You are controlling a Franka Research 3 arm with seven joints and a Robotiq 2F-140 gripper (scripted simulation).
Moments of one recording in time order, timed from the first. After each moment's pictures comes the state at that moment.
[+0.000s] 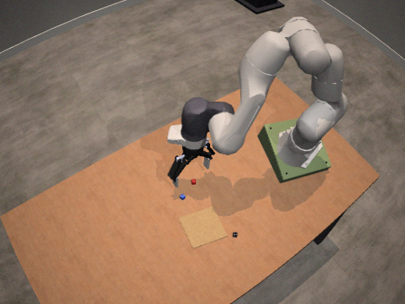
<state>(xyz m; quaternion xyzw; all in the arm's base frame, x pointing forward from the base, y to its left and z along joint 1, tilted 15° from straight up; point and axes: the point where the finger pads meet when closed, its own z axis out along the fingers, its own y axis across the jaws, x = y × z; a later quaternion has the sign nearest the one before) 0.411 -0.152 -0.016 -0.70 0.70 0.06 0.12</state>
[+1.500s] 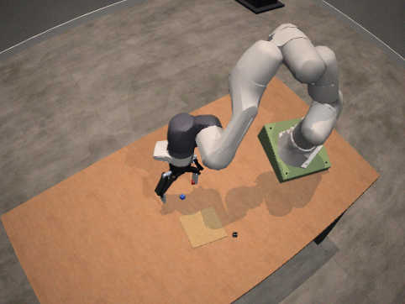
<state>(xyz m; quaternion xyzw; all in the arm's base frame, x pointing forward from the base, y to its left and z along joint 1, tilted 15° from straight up) 0.489 -0.123 -0.001 -0.71 0.70 0.05 0.12</state>
